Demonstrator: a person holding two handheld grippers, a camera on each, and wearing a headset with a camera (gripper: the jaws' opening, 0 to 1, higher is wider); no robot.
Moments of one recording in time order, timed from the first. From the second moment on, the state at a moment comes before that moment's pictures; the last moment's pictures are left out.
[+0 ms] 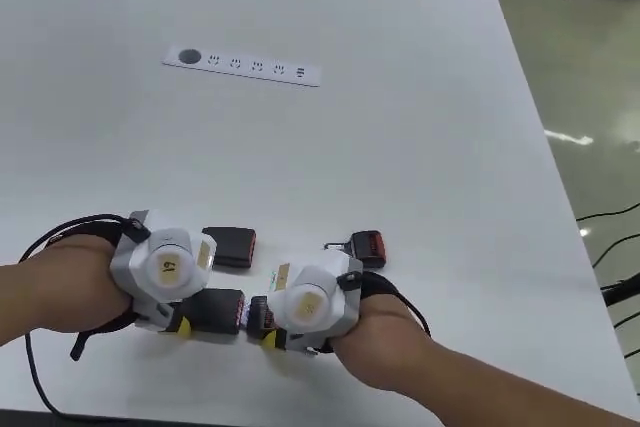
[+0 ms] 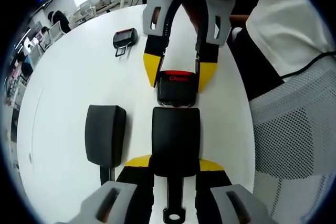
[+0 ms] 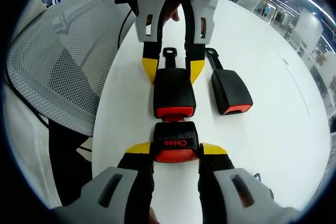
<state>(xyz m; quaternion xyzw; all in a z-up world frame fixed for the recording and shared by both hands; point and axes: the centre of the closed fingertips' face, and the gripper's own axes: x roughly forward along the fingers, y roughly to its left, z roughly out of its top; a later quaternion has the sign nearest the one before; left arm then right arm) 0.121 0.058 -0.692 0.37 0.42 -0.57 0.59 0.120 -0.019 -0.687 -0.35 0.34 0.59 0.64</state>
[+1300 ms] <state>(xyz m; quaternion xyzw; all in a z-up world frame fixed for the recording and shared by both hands) 0.129 0.051 -0.657 0.34 0.43 -0.55 0.63 0.124 -0.023 -0.662 -0.31 0.33 0.60 0.66</state>
